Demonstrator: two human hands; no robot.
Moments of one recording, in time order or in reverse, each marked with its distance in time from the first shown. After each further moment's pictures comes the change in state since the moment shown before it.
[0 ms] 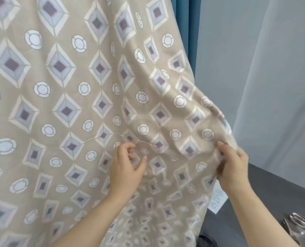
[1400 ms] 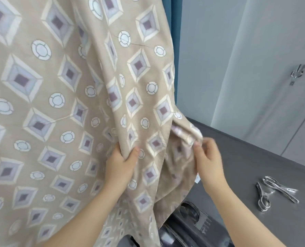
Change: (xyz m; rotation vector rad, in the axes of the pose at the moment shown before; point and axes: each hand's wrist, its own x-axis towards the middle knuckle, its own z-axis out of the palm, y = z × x) left_hand -0.035 -0.007 0.030 -0.172 -0.201 -0.399; right_hand -0.039 0.037 -0.026 -0.580 0.065 0.042
